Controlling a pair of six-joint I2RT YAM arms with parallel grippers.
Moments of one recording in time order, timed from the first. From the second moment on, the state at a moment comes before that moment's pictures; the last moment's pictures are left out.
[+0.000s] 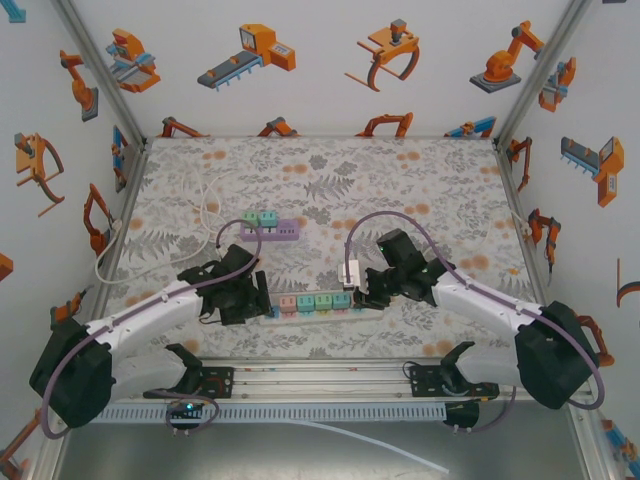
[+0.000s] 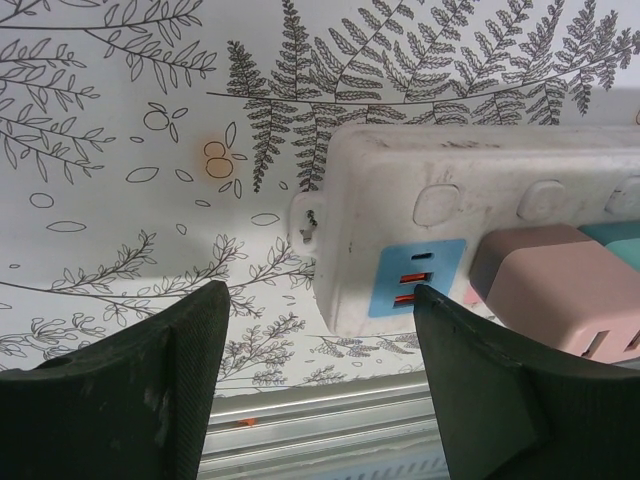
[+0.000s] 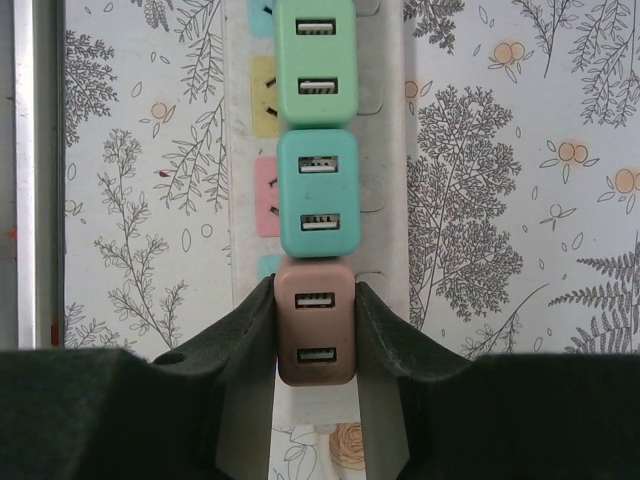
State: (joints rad) left arm -0.70 1.14 0.58 -0.62 -0.03 -0.82; right arm 0.65 1.23 0.63 -0.35 -0.64 -0.82
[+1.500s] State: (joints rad) left arm -0.74 0.82 0.71 -0.56 -0.04 -0.68; right arm 0.64 1.04 0.63 0.06 -0.45 -0.05
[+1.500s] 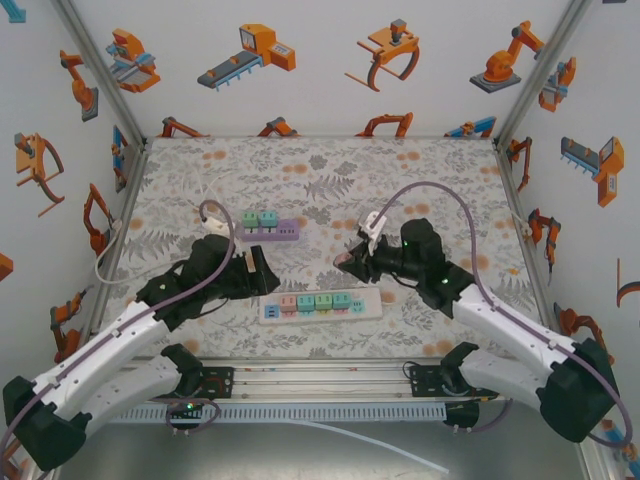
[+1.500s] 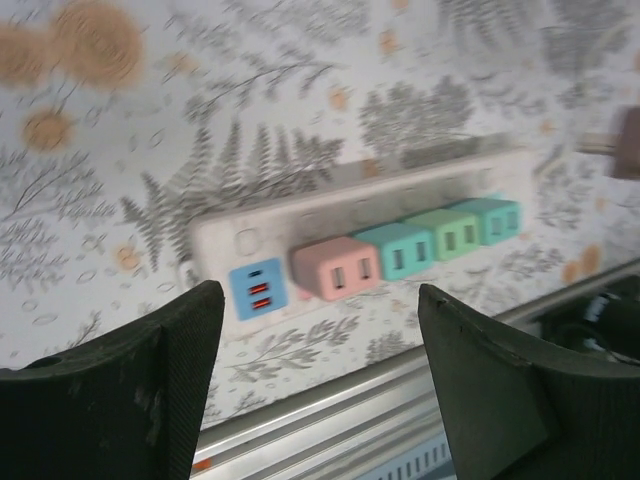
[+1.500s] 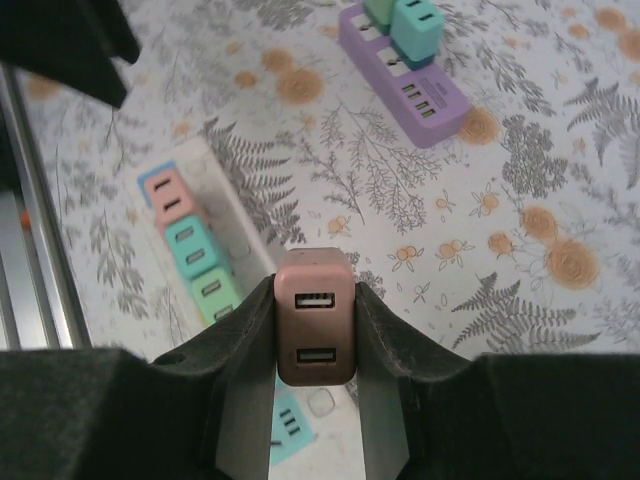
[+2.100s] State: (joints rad) left arm -0.79 0.88 0.84 -0.43 0.27 -0.50; right arm 0.30 1.42 0.55 0.17 -0.35 0.92
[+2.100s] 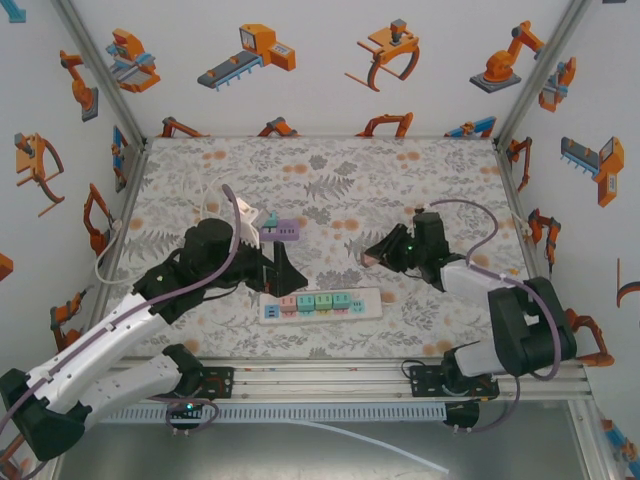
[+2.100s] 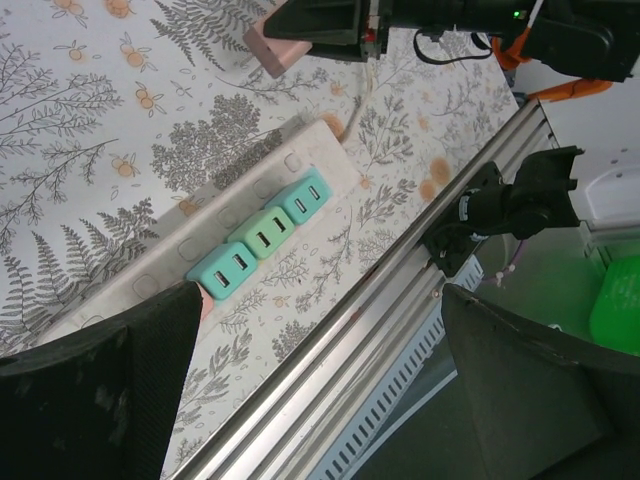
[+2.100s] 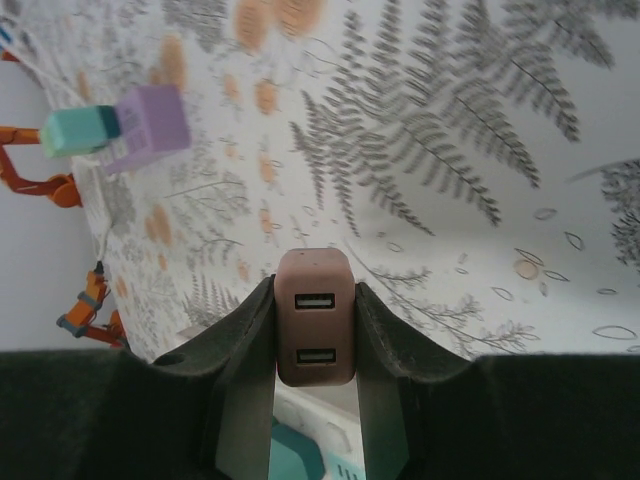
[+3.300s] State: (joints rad) left arm -0.80 0.74 0.79 -0.49 0.04 -0.48; right arm 0.30 1.13 0.65 -0.05 -0.21 0.47
